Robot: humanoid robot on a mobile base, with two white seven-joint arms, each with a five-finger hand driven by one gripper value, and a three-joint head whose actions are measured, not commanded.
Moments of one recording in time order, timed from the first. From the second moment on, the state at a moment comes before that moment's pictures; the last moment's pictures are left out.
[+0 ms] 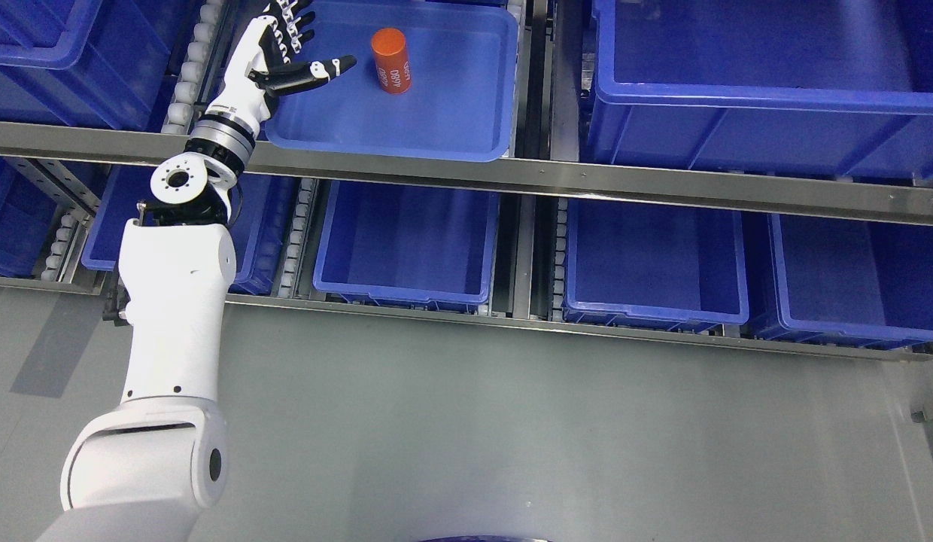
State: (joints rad) left arm -0.82 0.03 0.07 -0.89 0.01 -0.05 -0.34; right arm 0.00 0.00 0.00 0.00 0.00 -0.02 -0.03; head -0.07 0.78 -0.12
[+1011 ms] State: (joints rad) left arm -0.97 0.01 -0.11 -0.55 0.00 -0.05 -0.32; right arm 0.00 0.00 0.00 0.00 0.00 -0.02 -0.03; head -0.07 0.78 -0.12
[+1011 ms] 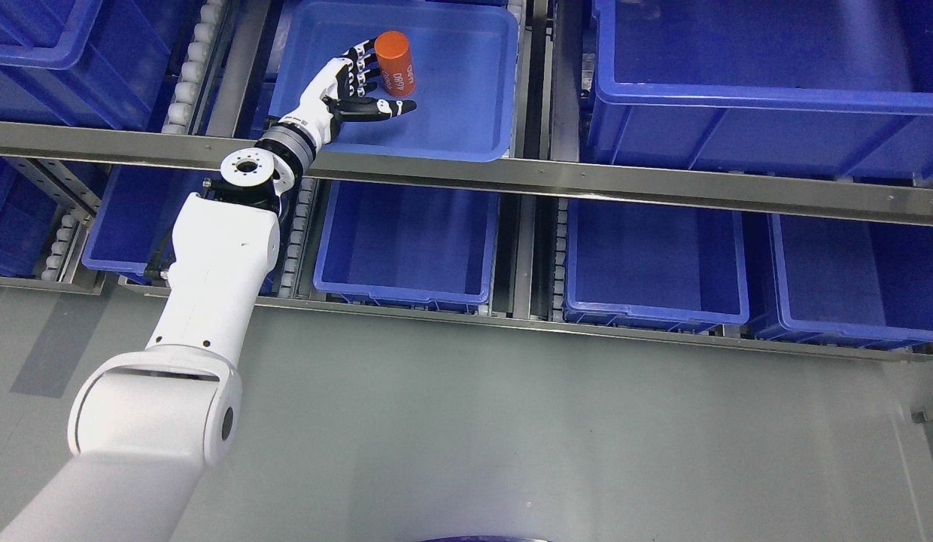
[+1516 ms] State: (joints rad) left arm -1.03 0.00 -0.14 -0.46 0.00 -0.05 -0.31; right arm 0.00 0.00 0.00 0.00 0.00 -0.02 -0.03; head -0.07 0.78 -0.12
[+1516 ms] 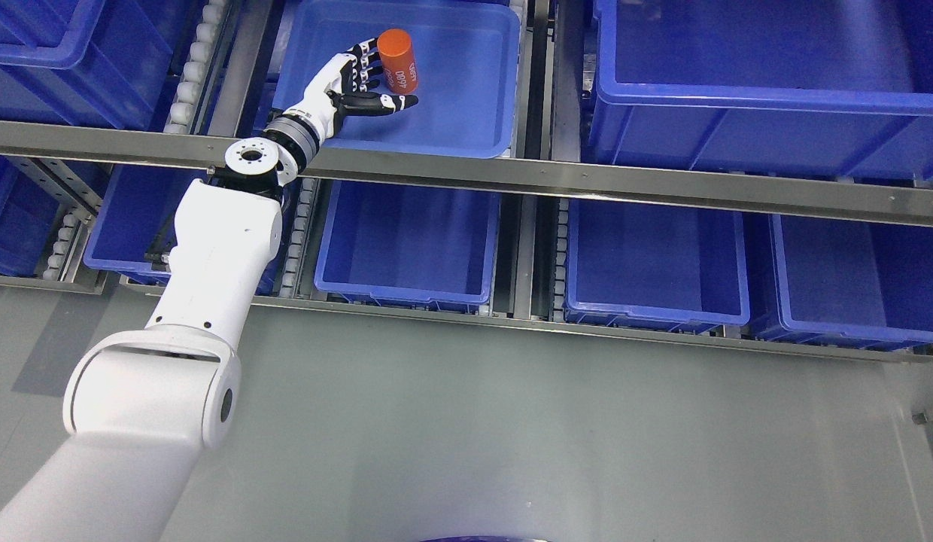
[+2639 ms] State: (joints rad) left arm -1.06 0.00 -0.15 -0.39 0.00 -0.15 -0.31; right arm 0.00 0.00 0.00 0.00 0.00 -0.02 -0.03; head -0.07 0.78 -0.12
